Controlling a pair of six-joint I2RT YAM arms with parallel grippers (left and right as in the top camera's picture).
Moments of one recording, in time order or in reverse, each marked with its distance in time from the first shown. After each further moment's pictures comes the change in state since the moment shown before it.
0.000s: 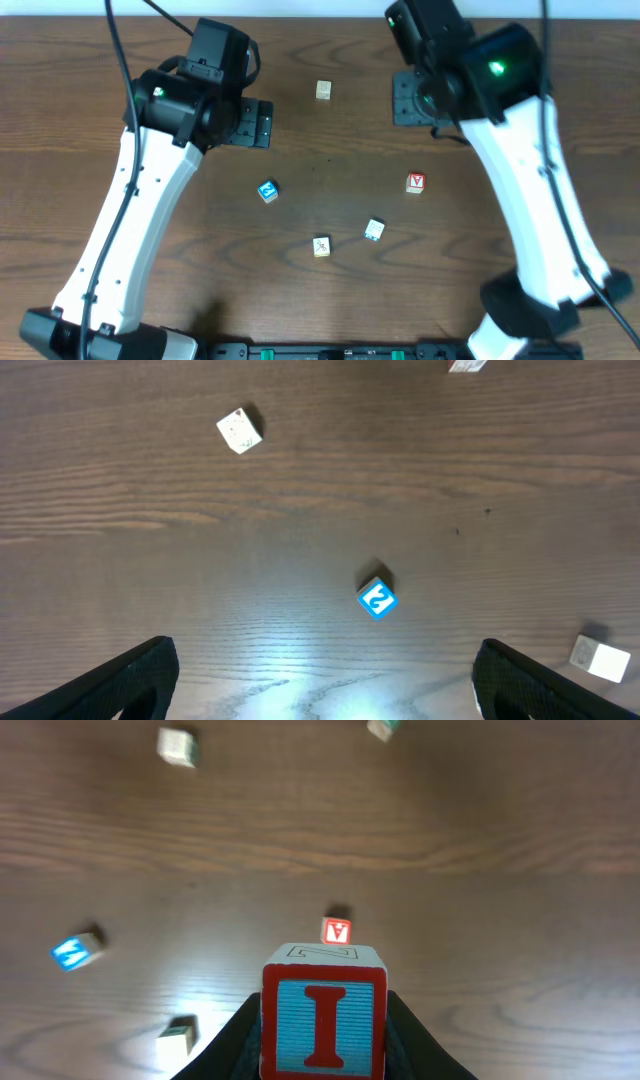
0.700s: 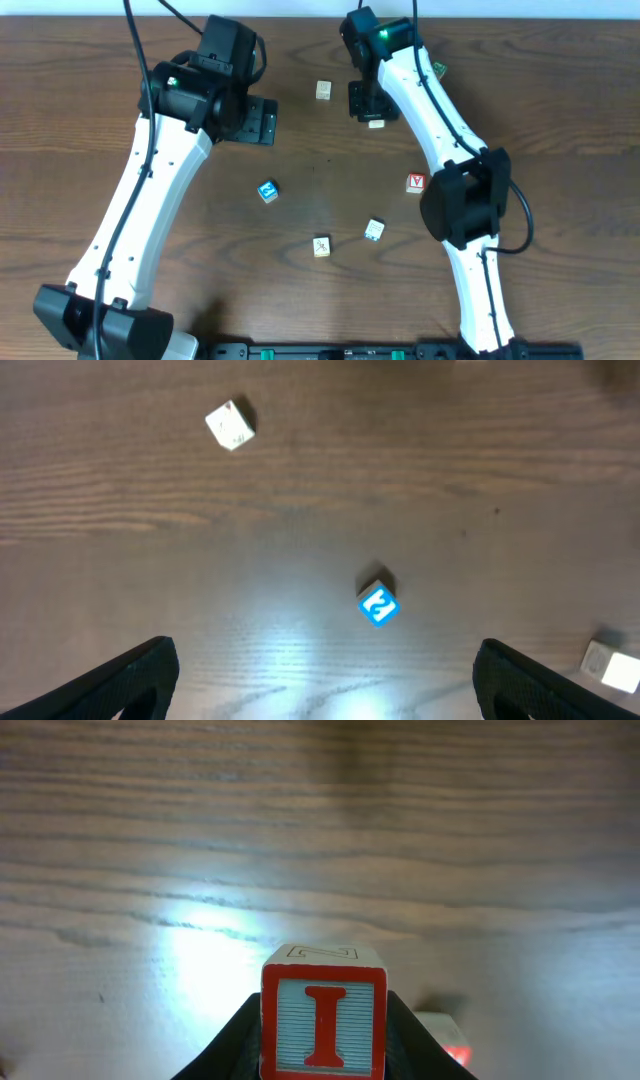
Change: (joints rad) left arm 0.000 0.064 0.000 0.010 -0.003 0.003; right arm -0.093 0.580 0.008 0.213 -0.158 -0.039
